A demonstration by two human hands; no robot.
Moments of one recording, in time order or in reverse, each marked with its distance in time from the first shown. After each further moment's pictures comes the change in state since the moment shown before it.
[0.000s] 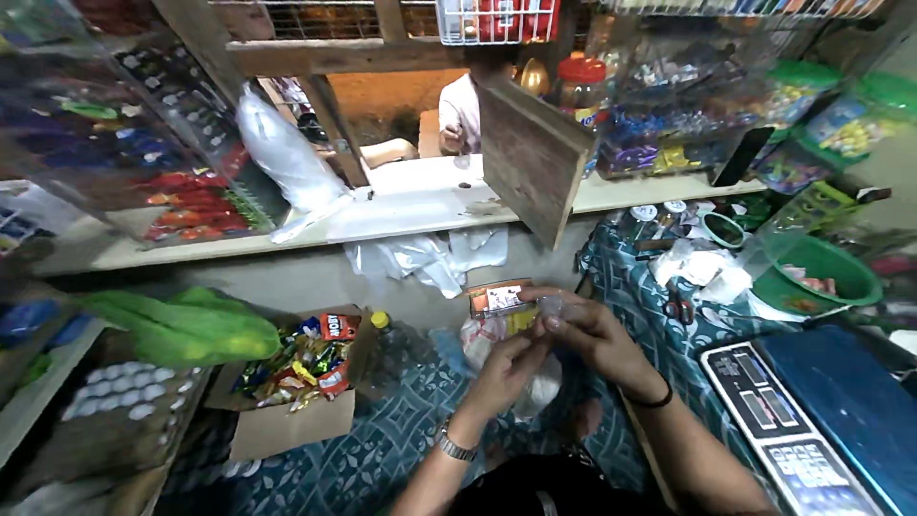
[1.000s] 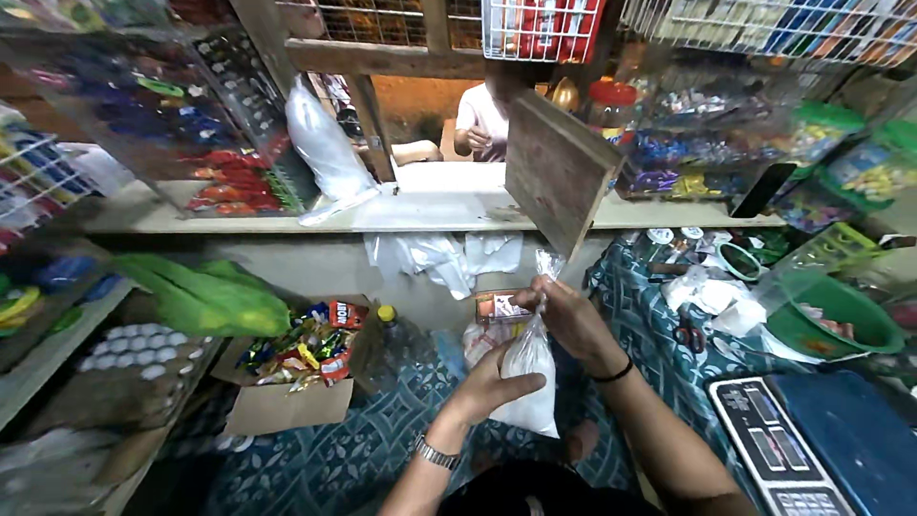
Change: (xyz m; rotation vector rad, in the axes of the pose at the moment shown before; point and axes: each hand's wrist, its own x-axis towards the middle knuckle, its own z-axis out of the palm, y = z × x) left_hand -0.028 0.009 -0.025 -0.346 0.000 -0.383; right_hand 0.044 0.030 0.030 0.547 0.052 0.277
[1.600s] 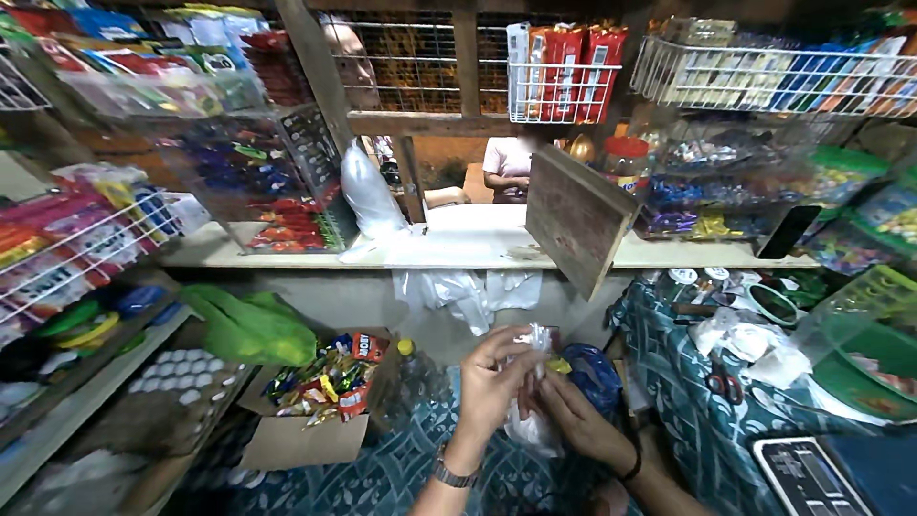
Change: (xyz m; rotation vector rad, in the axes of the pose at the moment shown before) left_hand 0.024 0.039 -0.005 0.206 0.459 0.664; right_hand -0.034 0.044 0.014 -0.451 -0.387 -0.327
